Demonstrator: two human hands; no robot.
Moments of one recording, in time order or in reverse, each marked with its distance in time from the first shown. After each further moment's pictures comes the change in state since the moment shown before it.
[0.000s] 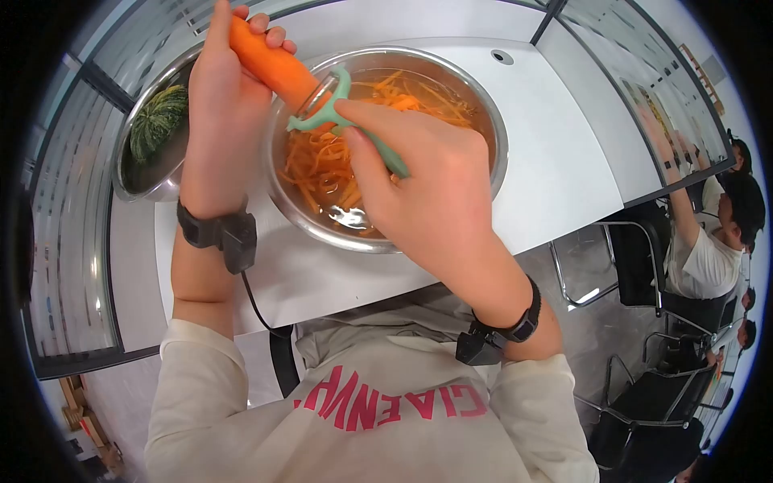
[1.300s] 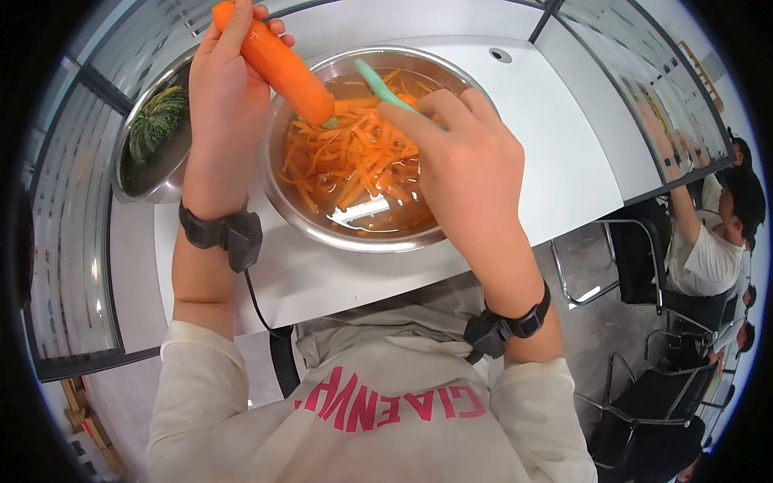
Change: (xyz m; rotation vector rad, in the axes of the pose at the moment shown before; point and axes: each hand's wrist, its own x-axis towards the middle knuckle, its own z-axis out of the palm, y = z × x) left_hand 0.001 -0.005 -0.003 0.138 -0.107 0.084; right_hand -0.005 0.039 -0.018 -0.546 -0.057 -0.171
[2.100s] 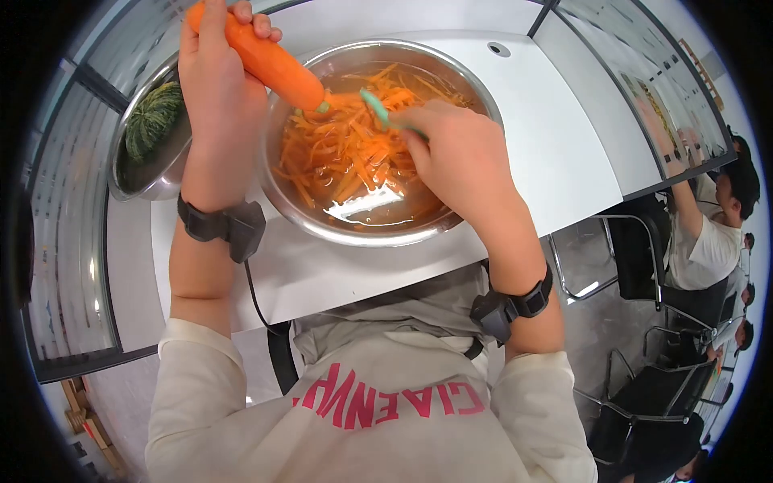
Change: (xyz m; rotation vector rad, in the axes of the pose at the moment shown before) left_hand -0.001 -0.002 0.008 0.030 0.083 0.196; right_hand -0.010 0.019 0.020 0.195 -0.310 0.169
